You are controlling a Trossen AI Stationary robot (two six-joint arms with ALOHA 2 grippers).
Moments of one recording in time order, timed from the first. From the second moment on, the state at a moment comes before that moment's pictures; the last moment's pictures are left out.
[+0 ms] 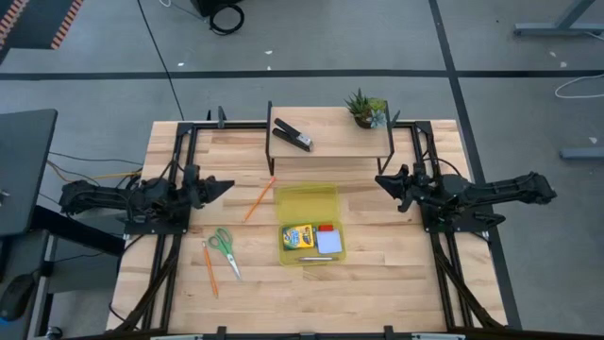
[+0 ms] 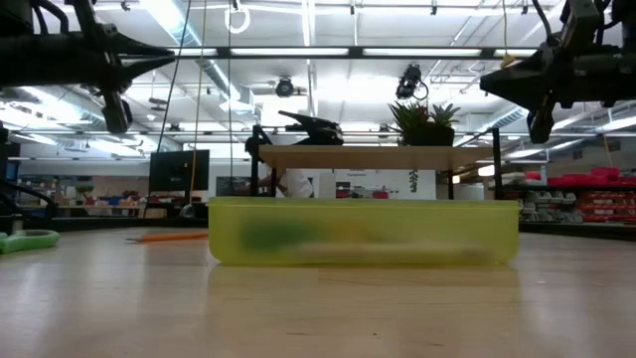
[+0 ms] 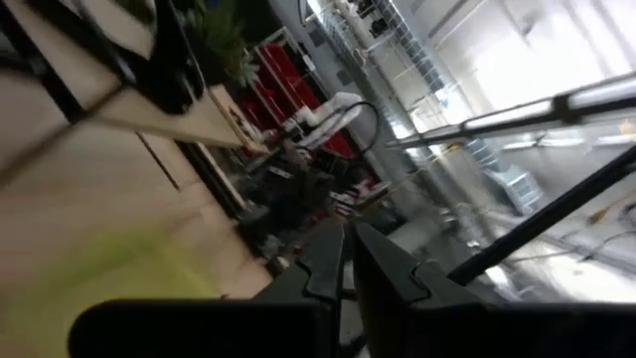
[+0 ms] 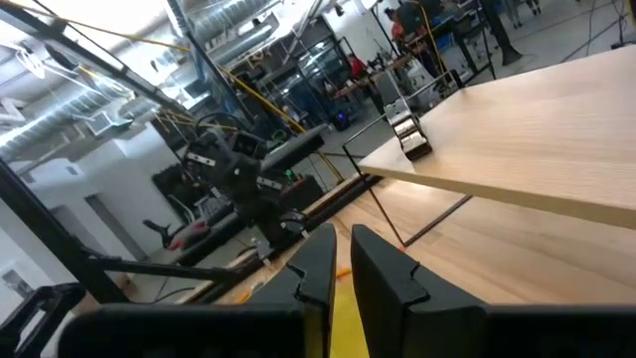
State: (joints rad) left arm -0.08 0.18 0.01 0.38 -0.33 -0.92; right arm 0.07 0.20 0.01 0.31 0.39 0.52
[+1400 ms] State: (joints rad) left arm -0.08 0.24 0.23 -0.03 -0.49 -0.80; right arm 0.07 0.20 0.01 0.31 0.39 0.53
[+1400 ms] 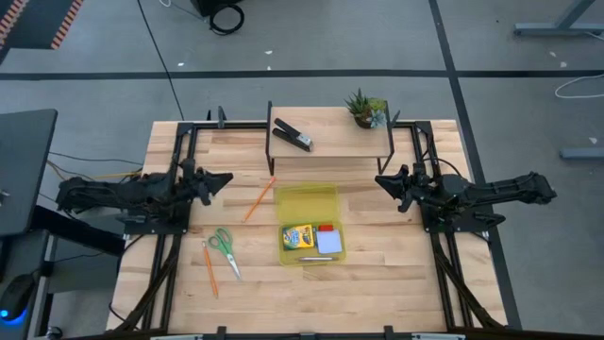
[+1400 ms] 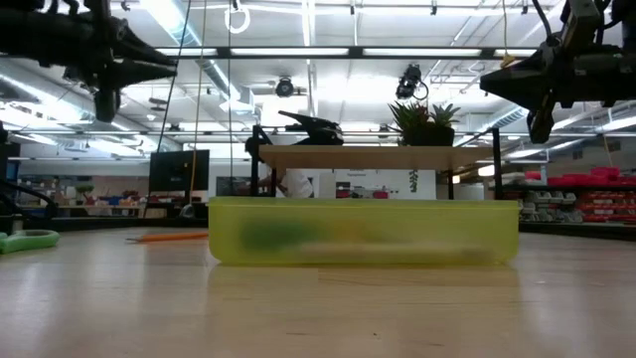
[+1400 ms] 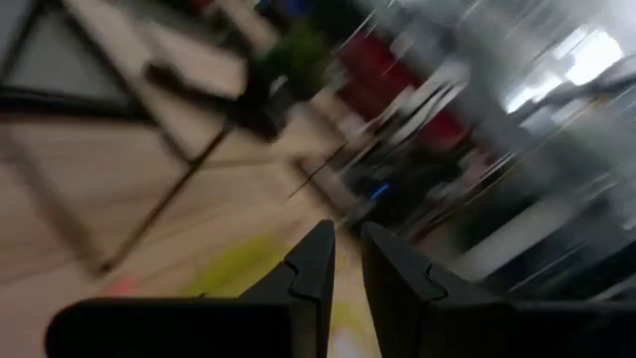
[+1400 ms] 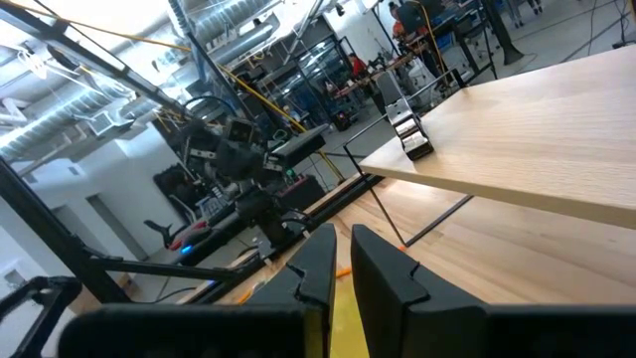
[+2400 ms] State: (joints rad) left arm -0.08 1.19 0.45 -0.22 -0.50 -0.84; right arm 0.07 0.20 0.01 0.31 0.39 0.53
